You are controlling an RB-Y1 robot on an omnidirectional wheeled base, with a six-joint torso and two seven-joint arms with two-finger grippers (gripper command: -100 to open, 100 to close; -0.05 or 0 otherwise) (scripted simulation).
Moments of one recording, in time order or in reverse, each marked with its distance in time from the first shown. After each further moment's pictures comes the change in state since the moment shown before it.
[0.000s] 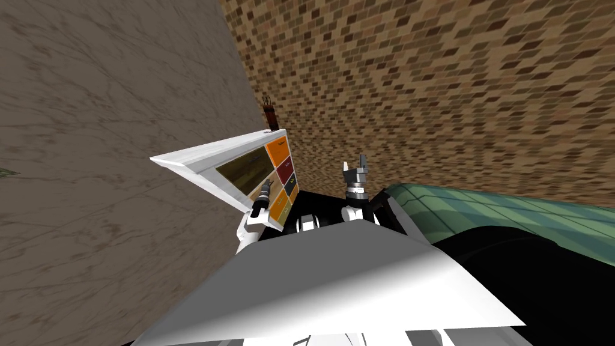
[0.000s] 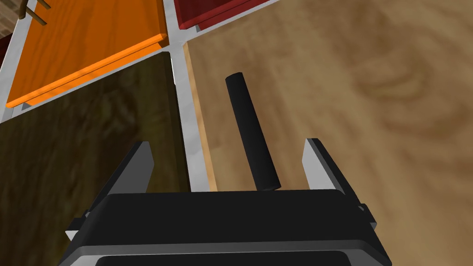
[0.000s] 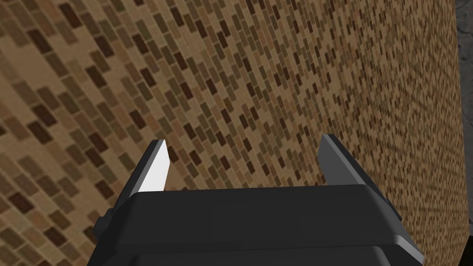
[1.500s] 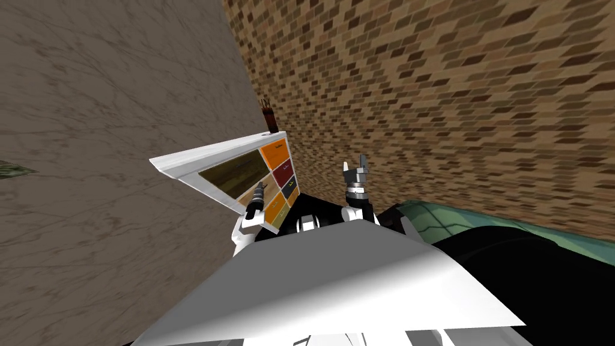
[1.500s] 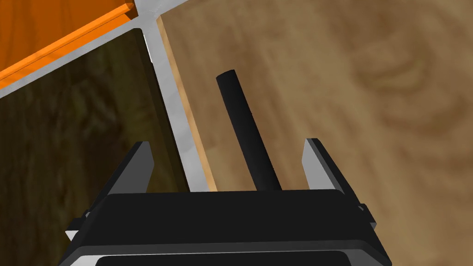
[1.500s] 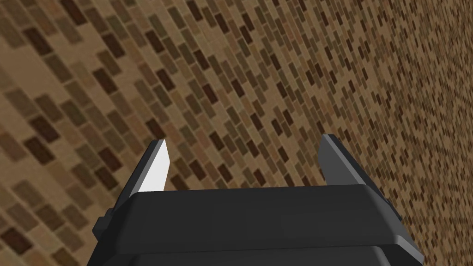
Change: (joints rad) left arm 0.006 -0.030 0.120 0.028 -0.033 0.021 -0.022; right arm 0.000 0.000 0.000 0.000 0.000 0.000 0.000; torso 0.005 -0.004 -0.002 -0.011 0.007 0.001
